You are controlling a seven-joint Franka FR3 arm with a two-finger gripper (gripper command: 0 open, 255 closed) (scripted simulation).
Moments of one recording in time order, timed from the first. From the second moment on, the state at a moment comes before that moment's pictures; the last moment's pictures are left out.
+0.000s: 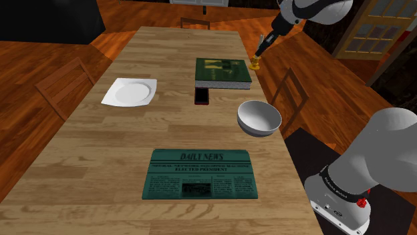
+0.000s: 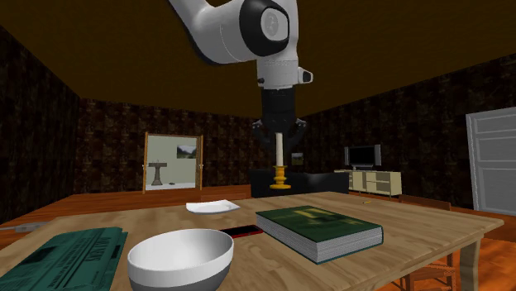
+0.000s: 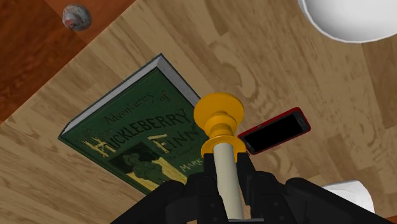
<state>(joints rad) 0.27 -0.36 -0.48 -2.35 0.08 2.41 -0.60</state>
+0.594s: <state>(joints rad) 0.26 -0.39 -0.44 -2.29 0.05 2.31 -0.53</state>
